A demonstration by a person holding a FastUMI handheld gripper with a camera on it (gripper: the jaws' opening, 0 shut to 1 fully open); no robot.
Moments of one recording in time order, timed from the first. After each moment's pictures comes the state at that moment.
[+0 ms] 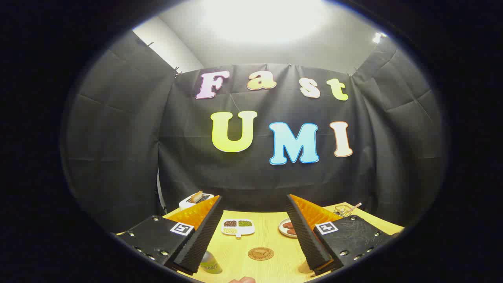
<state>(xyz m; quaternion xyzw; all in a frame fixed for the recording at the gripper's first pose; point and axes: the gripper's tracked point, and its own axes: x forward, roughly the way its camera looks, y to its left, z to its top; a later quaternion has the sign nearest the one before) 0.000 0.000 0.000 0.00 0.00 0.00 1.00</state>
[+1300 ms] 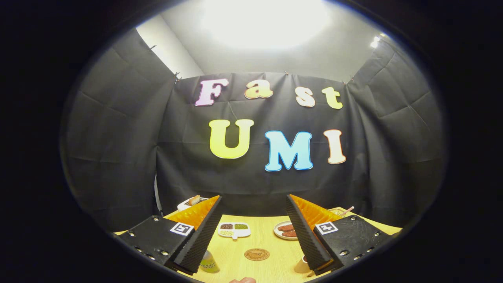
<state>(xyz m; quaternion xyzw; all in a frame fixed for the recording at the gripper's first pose) -0.025 0.001 0.005 -0.01 -0.03 -0.01 1.00</state>
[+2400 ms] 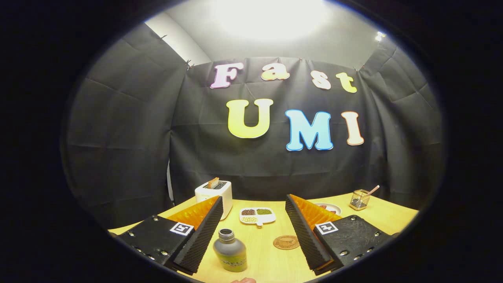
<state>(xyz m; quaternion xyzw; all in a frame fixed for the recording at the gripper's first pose) 0.000 0.089 -0.093 0.00 0.02 0.03 1.00</state>
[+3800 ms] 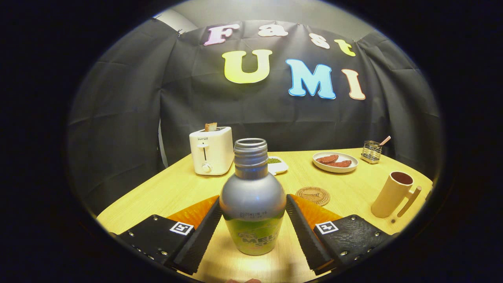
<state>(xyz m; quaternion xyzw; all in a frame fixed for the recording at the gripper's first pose) 0.022 0.129 -0.258 0.01 0.17 -0.01 0.99</state>
